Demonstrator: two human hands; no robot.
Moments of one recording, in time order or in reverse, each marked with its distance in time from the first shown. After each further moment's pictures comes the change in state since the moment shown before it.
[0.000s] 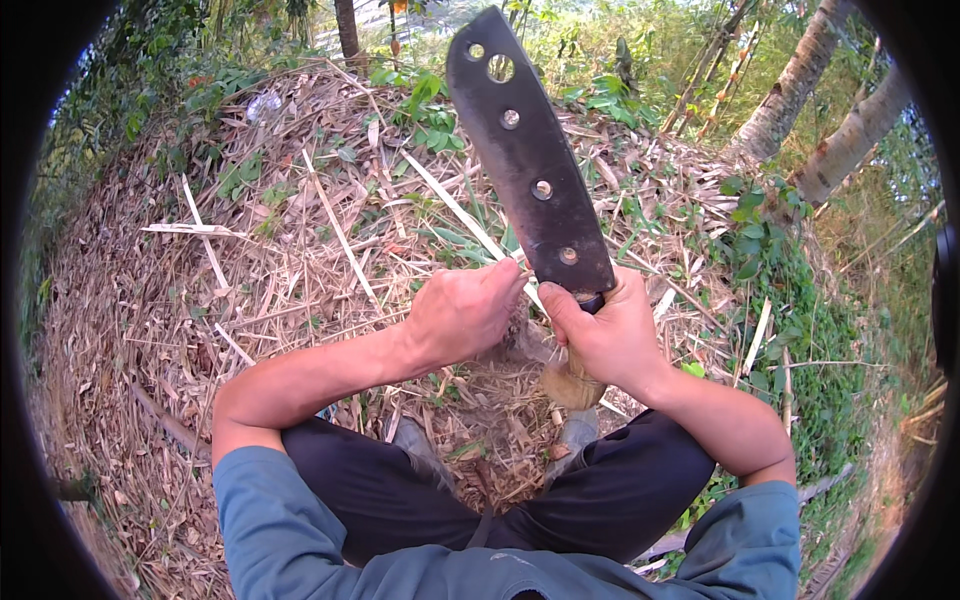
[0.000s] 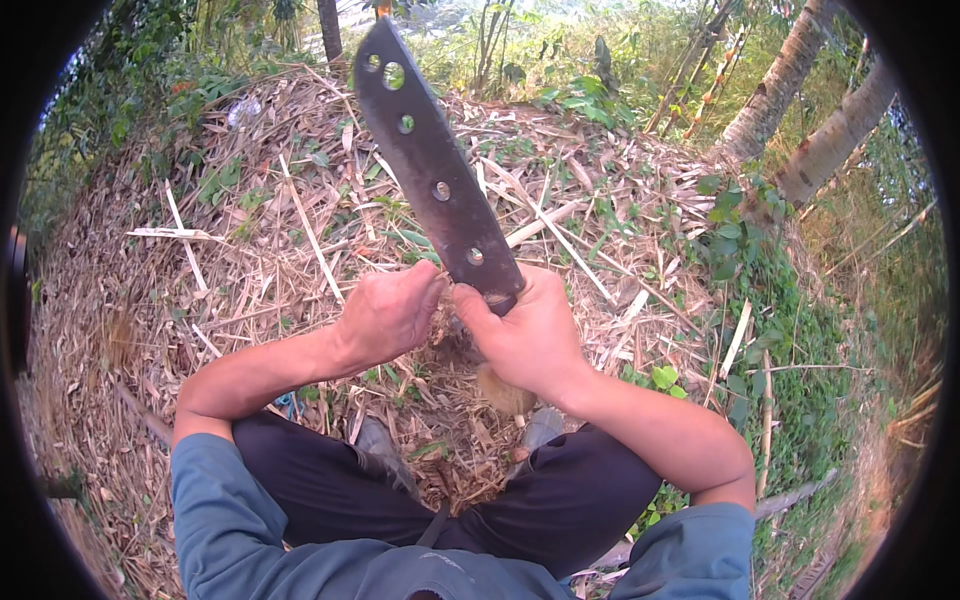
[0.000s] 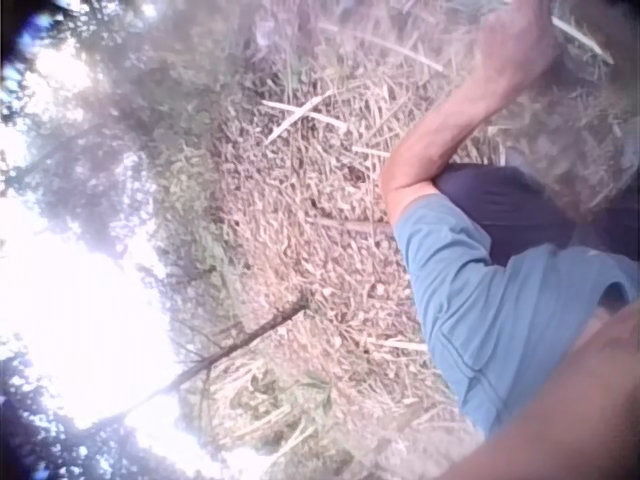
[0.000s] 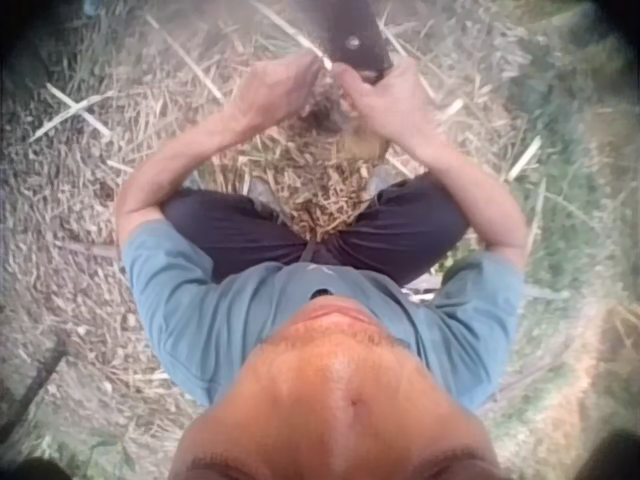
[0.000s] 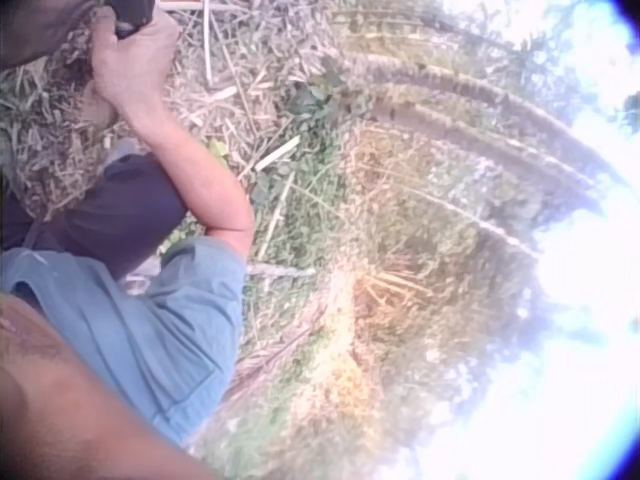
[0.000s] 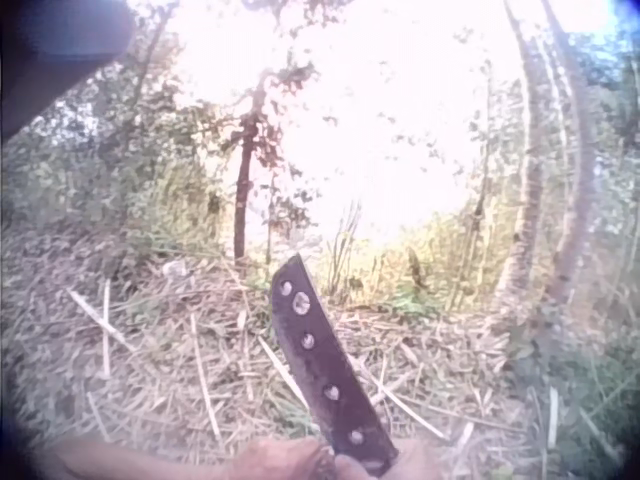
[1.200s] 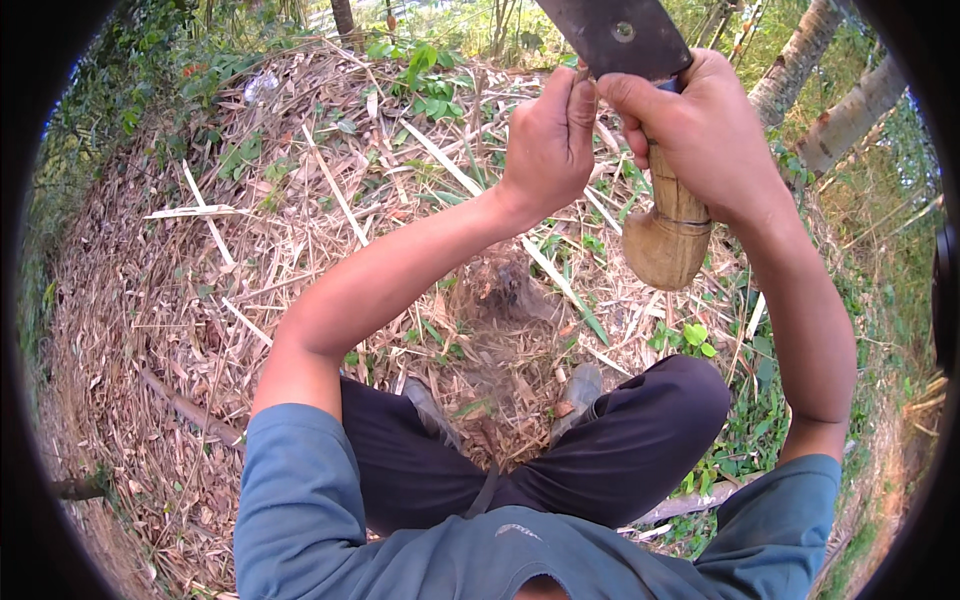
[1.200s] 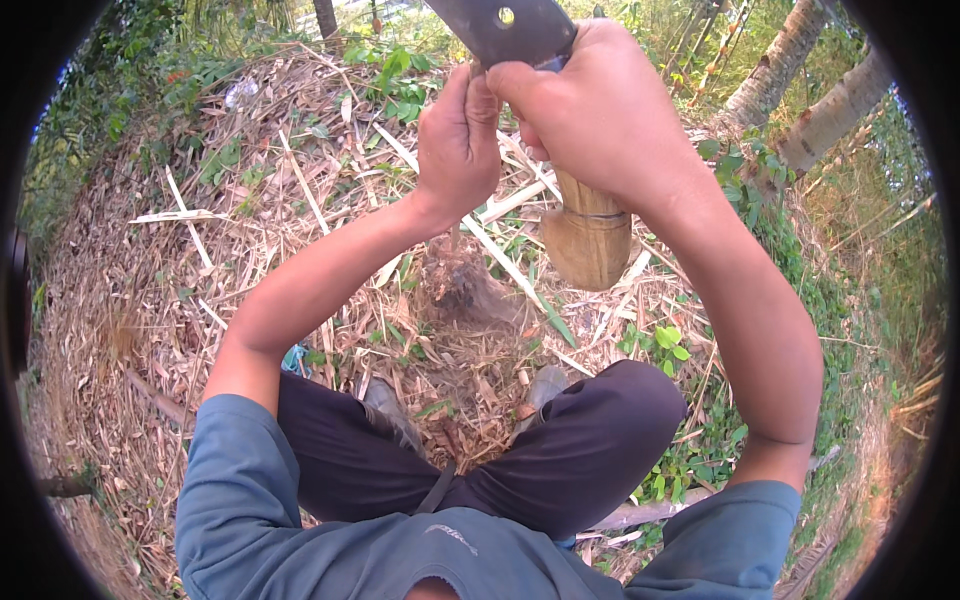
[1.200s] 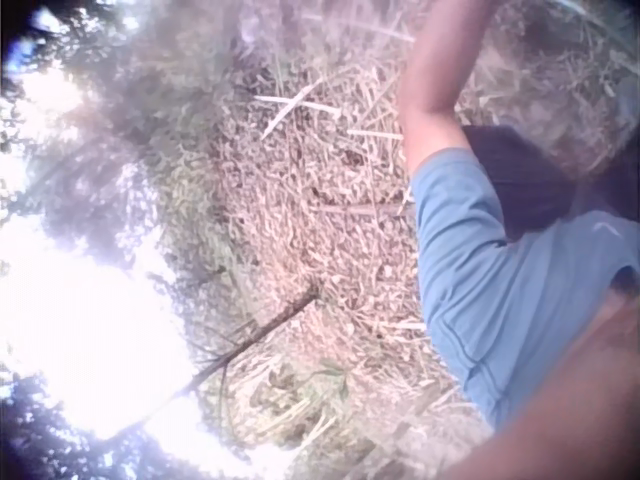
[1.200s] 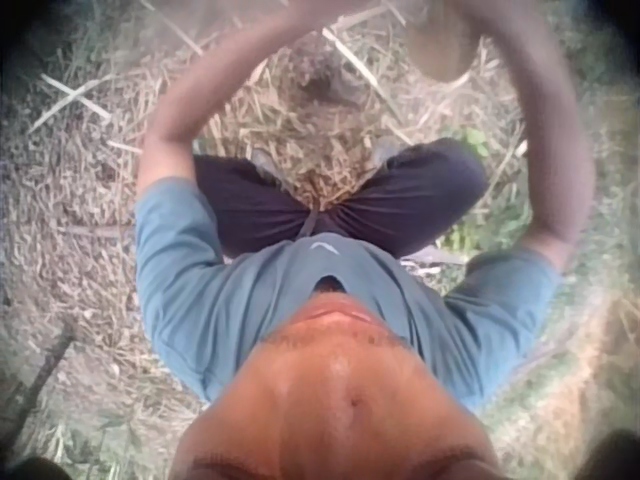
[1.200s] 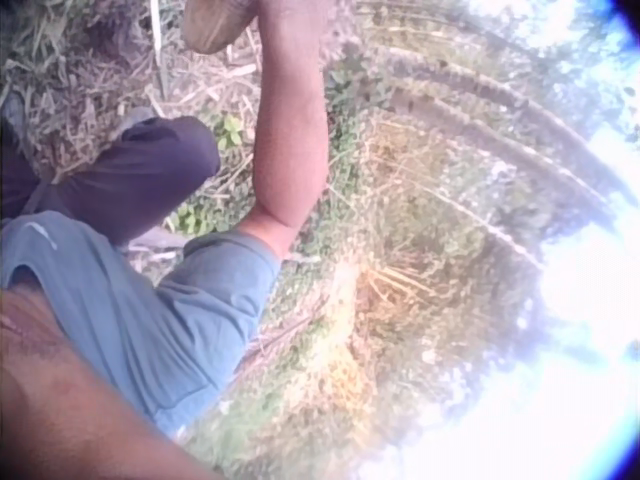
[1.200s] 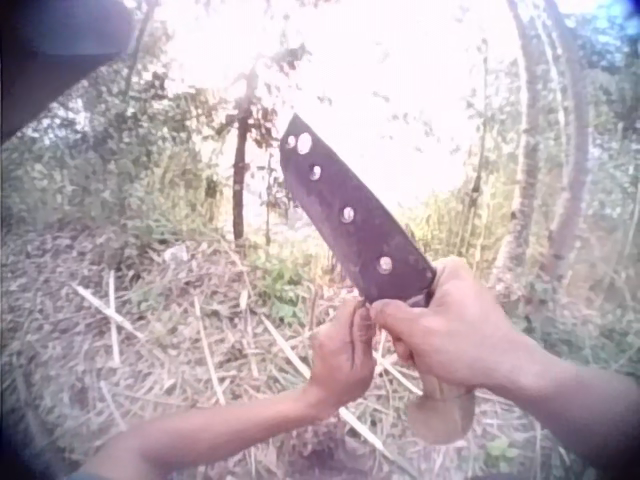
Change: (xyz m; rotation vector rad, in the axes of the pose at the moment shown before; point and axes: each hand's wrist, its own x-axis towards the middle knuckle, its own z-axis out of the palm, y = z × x) left_hand 0.124 0.021 0.031 -0.418 0.606 0.058; right_hand 0.040 -0.119 -0.052 -0.489 0.112 -0.254
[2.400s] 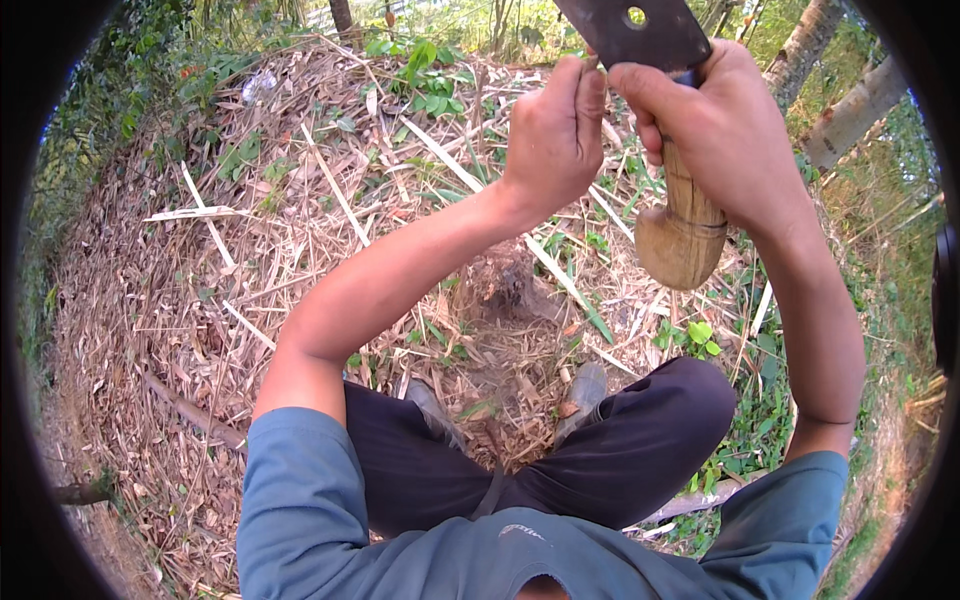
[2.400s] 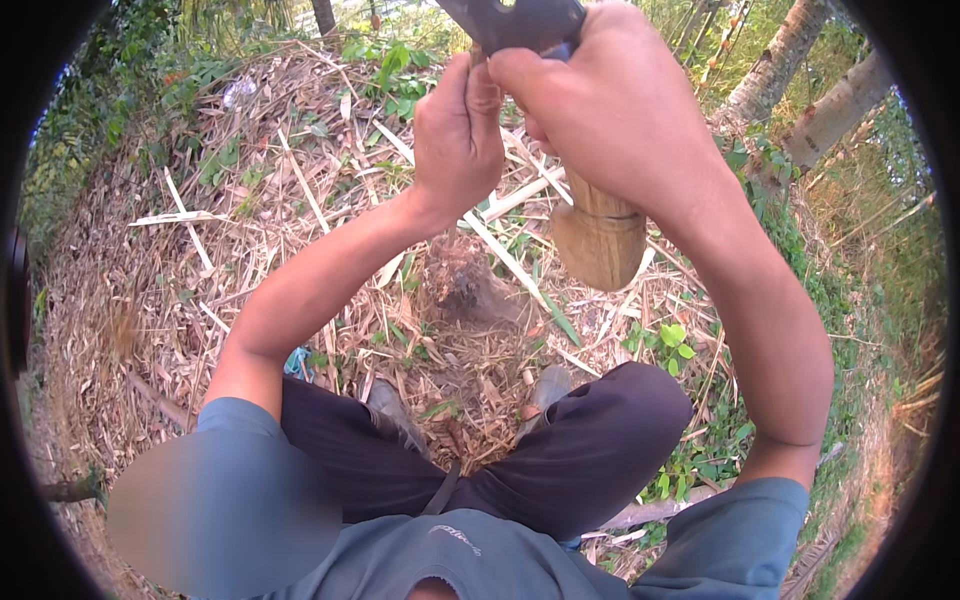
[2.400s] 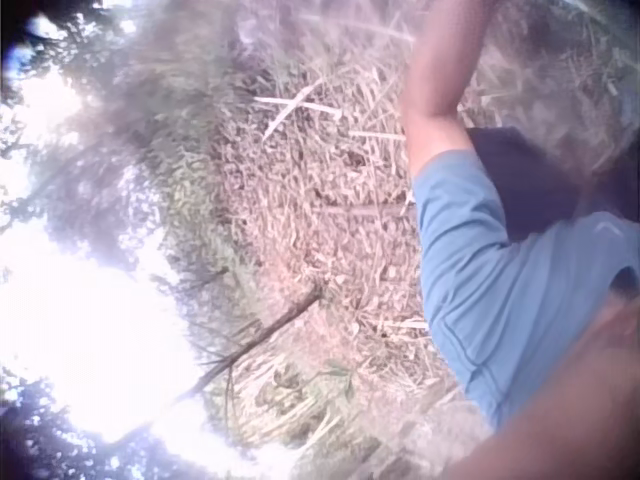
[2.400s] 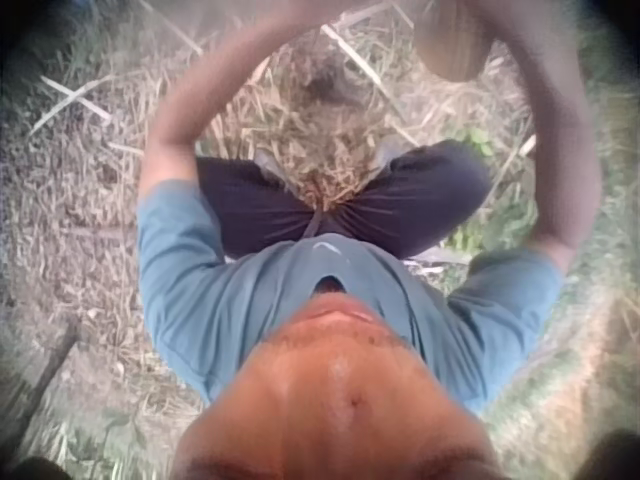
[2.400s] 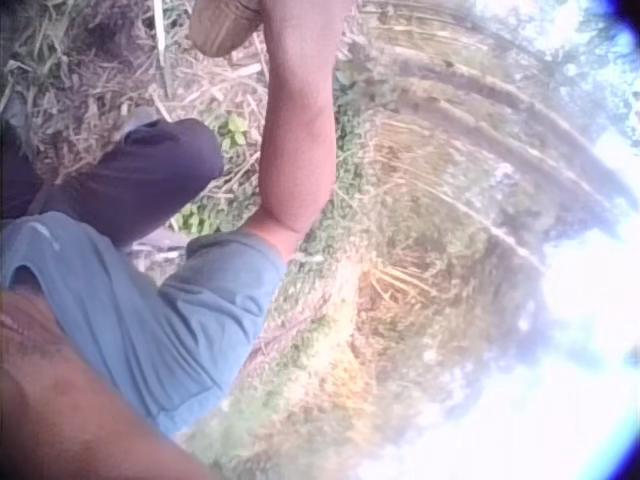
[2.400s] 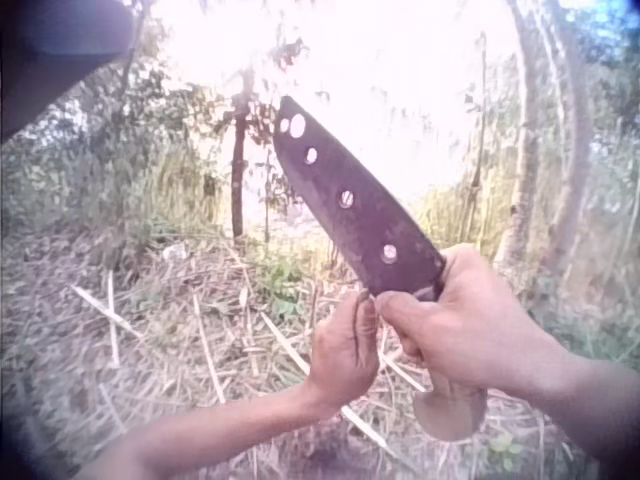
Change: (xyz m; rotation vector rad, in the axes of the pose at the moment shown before) left_hand 0.010 0.004 0.000 0.002 0.001 -0.008; right_hand -0.002 -0.003 -0.001 -0.046 0.021 0.010
